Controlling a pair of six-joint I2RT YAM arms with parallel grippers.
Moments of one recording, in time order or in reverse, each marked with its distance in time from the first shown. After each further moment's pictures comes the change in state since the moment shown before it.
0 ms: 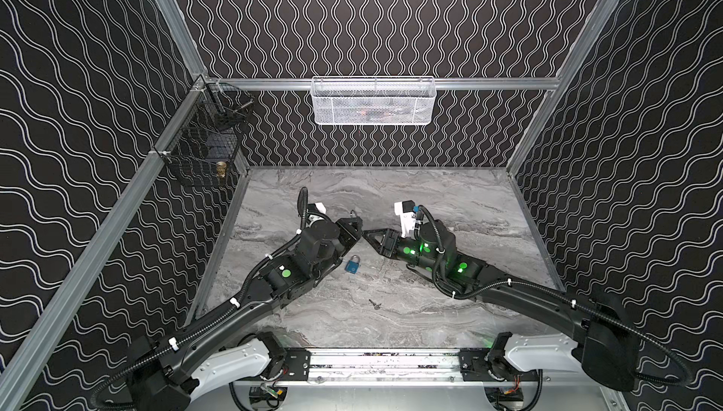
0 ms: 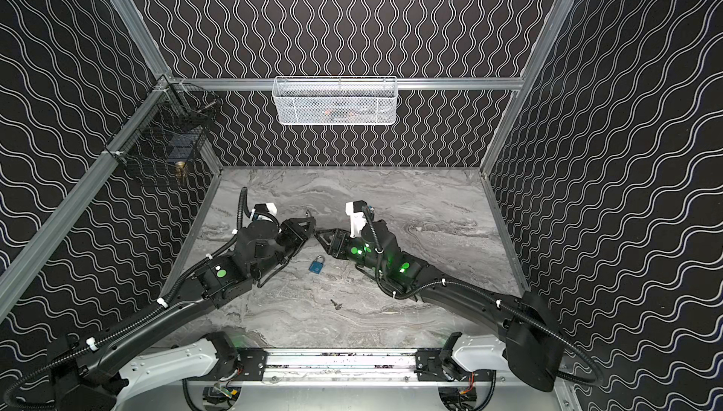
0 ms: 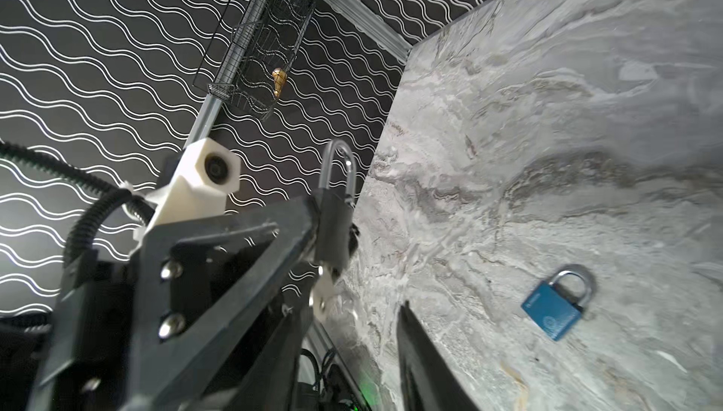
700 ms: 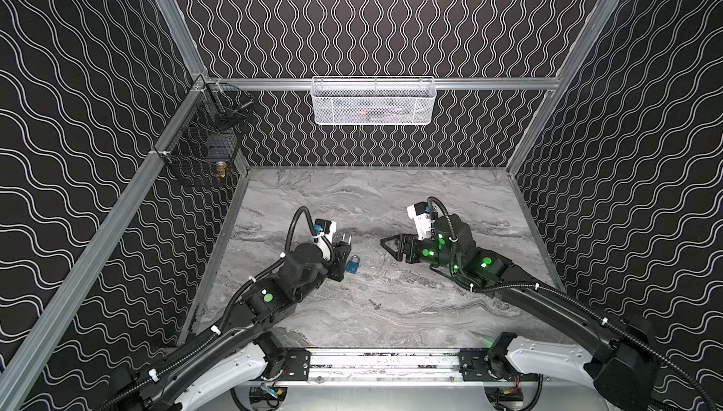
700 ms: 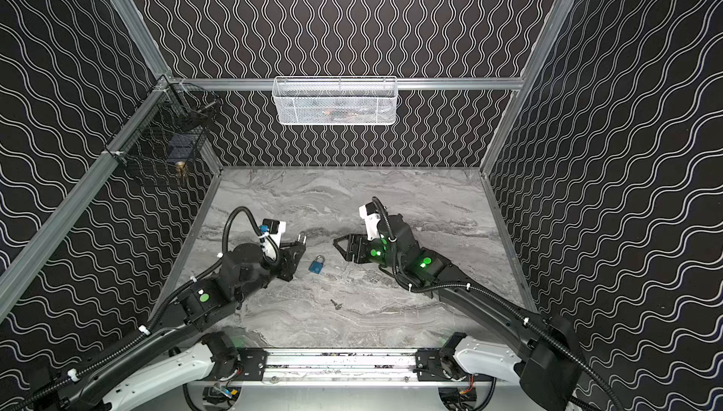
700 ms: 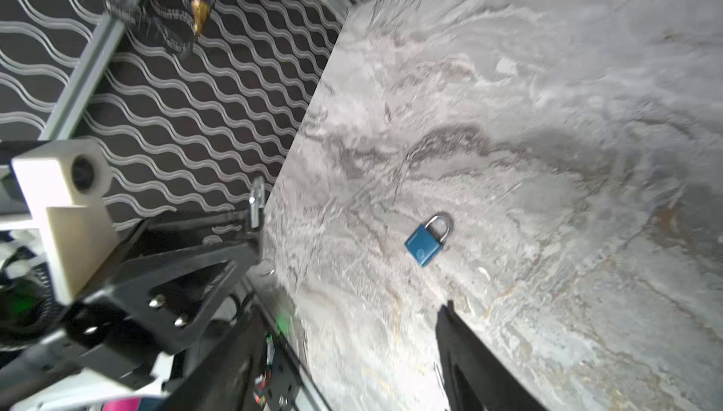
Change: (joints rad) left arm 0.005 -0.255 -0.286 0.017 0.084 0.888; right arm -0.122 -0.078 0.077 -0.421 -0.143 -0.238
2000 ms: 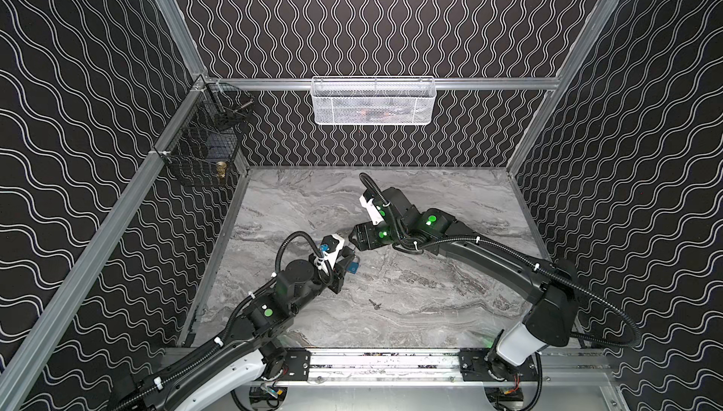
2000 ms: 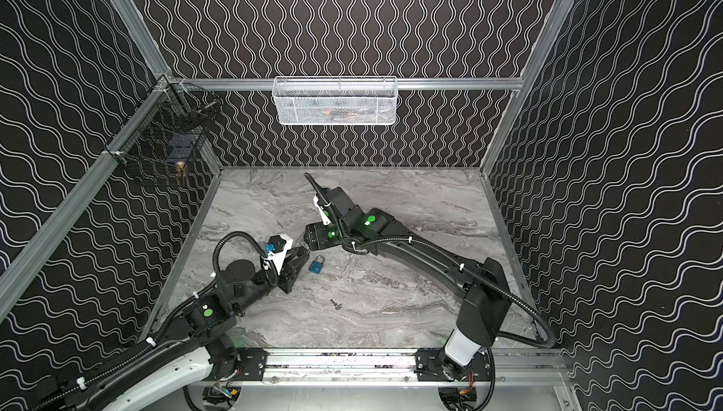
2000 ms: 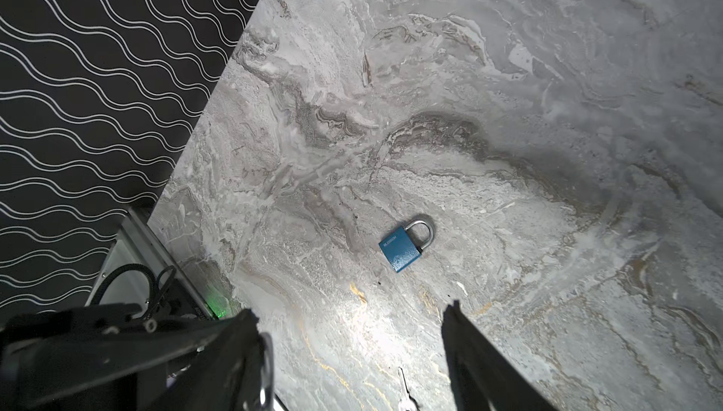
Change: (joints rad) left arm 0.000 -0.079 -0.168 0.234 0.066 0.259; right arm 0.132 0.484 0.623 -0.460 0.184 -0.206
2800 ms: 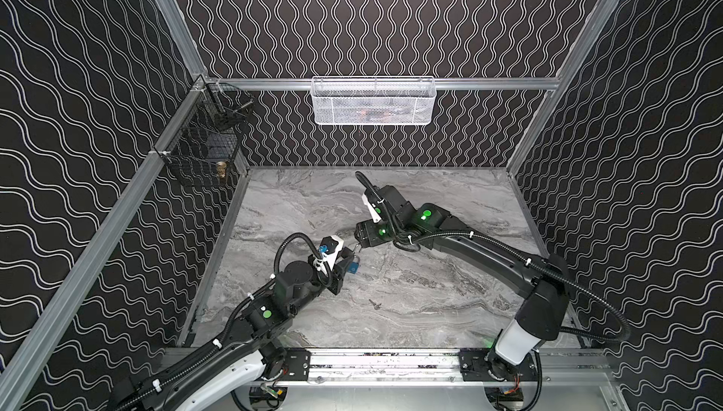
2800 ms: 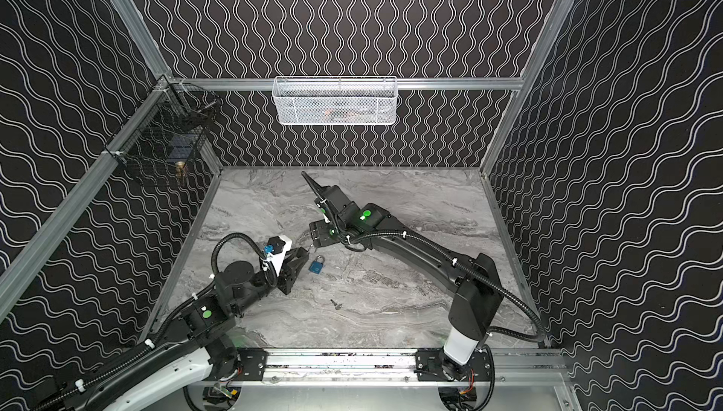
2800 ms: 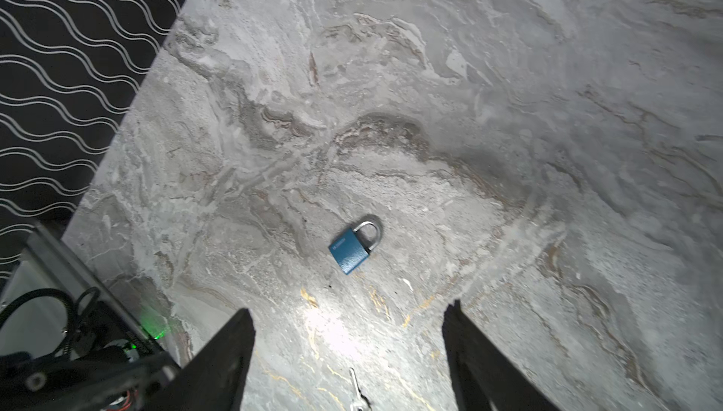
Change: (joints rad) left arm 0.000 -0.018 -0.009 -0.006 -0.002 0.001; right arm -0.013 0.036 0.049 -0.101 0.123 -0.045
